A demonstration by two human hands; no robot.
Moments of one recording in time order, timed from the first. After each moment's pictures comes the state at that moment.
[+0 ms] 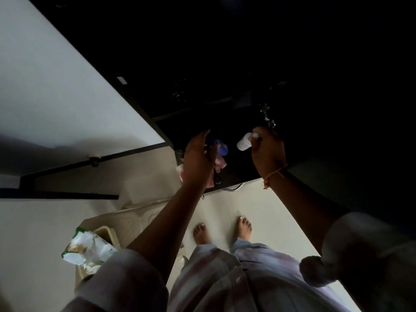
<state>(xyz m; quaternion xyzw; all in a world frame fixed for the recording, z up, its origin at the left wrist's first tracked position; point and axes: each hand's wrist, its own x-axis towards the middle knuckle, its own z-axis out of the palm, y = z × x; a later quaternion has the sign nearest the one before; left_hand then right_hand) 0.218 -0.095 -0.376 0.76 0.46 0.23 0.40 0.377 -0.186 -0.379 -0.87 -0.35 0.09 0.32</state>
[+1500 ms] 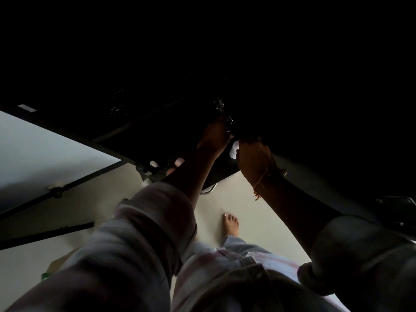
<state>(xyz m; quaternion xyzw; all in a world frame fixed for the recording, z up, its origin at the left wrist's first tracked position) 0.382 -0.105 -0.425 0.89 0.23 0.03 0.39 0.408 -0.238 -0.382 -0.92 -0.36 0.12 -0.02</state>
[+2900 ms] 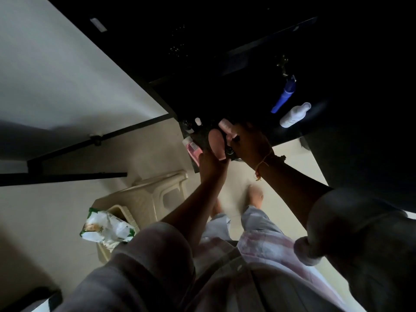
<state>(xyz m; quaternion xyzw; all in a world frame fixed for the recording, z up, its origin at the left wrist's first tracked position) 0.178 -0.142 -0.456 0.67 0.62 -0.02 0.40 0.304 -0.175 -0.449 -0.84 -0.42 0.28 0.20</state>
